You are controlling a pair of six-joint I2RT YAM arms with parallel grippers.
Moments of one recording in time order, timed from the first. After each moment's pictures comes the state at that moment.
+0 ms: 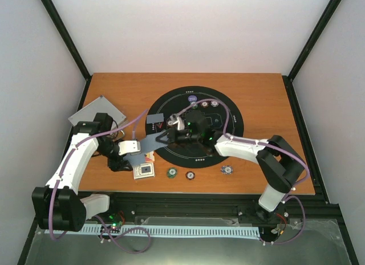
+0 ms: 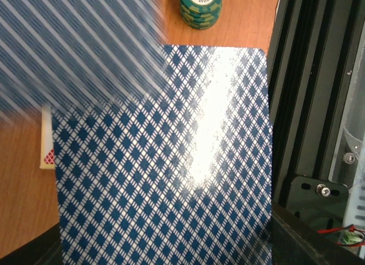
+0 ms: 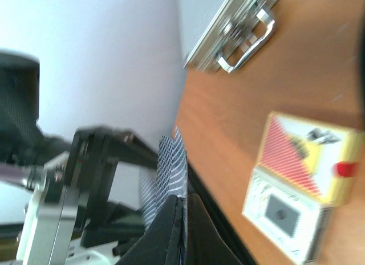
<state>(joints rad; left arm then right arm) -0.05 1.18 0.96 -1.34 0.45 1.23 0.87 1.70 0.98 0.34 -0.63 1.09</state>
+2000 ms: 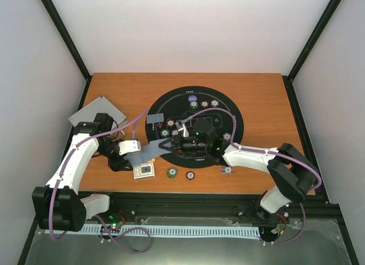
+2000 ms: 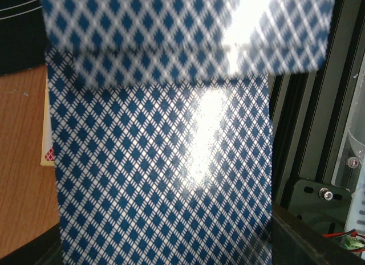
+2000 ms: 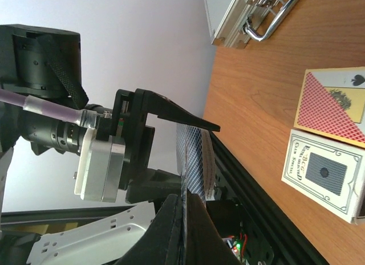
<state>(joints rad) -0.05 1.17 0.95 -1.33 0.44 1.20 0.86 1.55 0.80 0.47 -0.63 1.24</state>
